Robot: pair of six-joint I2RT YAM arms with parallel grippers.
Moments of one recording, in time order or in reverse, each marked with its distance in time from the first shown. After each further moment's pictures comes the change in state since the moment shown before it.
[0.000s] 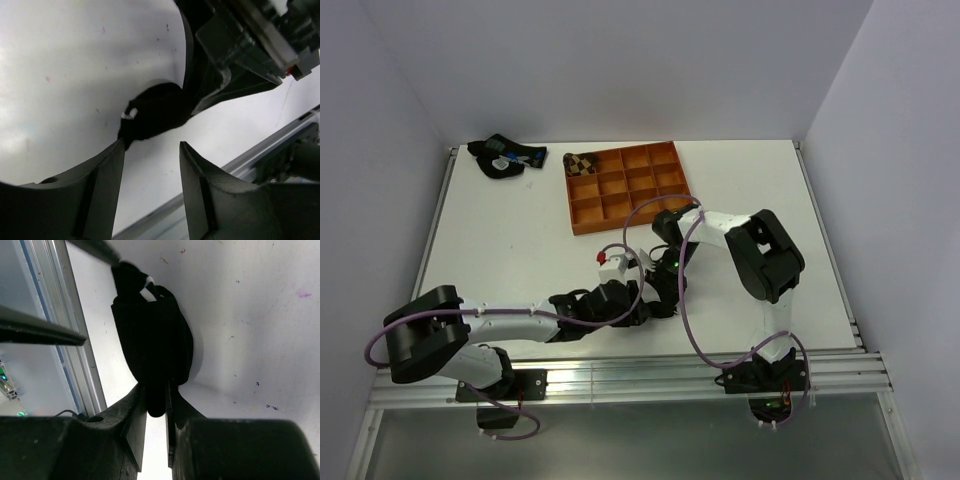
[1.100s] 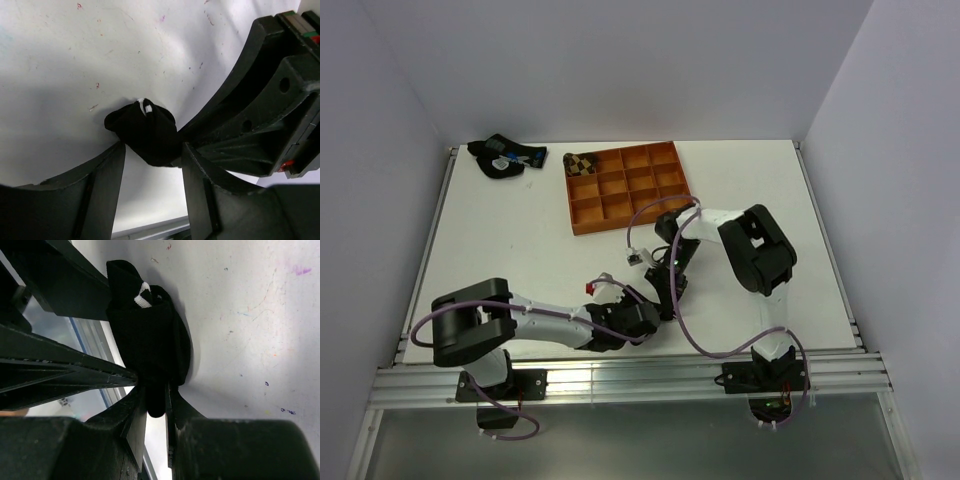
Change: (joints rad) left arm -0.173 0.238 0.144 -0.159 -0.335 -0.916; right arm -0.027 0.071 0.027 -0.045 -0.061 0.130
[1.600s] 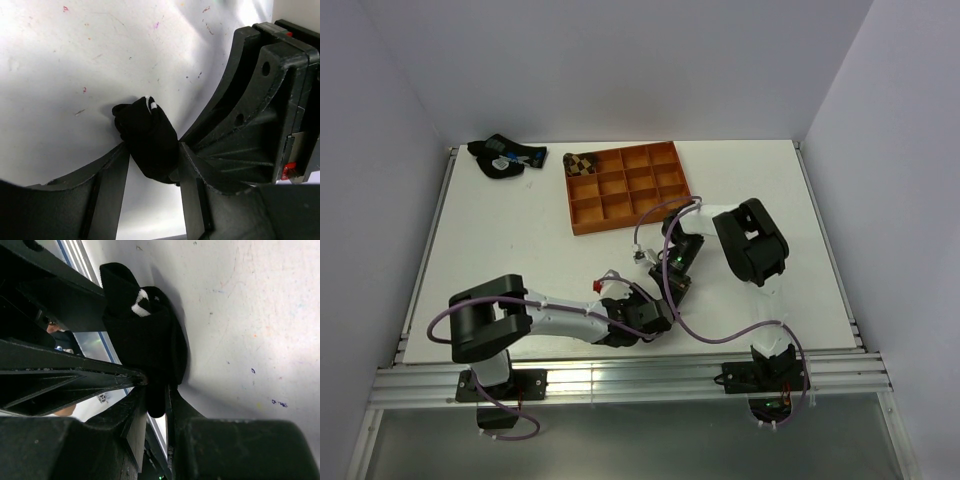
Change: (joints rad) left arm -0.001 0.095 0.143 -0.165 -0.040 -0.053; right arm -0.060 0.110 0.057 -0.111 -0.068 0.018
